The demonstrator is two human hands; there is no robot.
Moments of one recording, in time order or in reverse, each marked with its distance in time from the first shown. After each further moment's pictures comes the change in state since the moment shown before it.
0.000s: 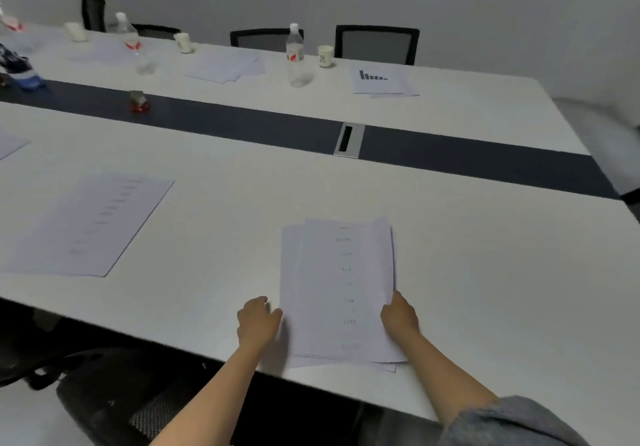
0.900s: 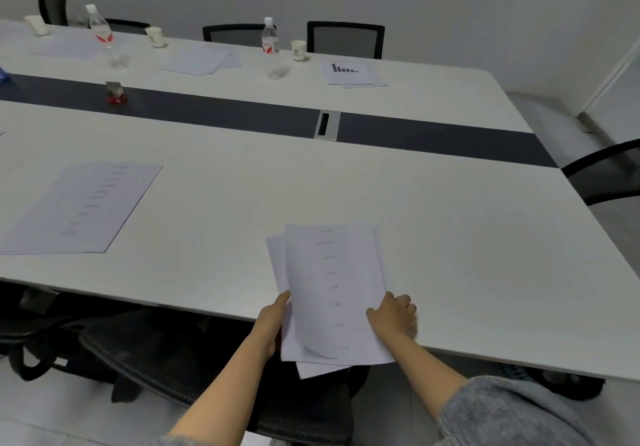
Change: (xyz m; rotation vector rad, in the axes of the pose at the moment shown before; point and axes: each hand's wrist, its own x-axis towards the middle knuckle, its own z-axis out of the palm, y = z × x) left_hand -0.077 -0.035 0.017 -0.747 -0.414 -0.263; right_hand -0.093 0.051 0.028 -0.328 0.140 0.072
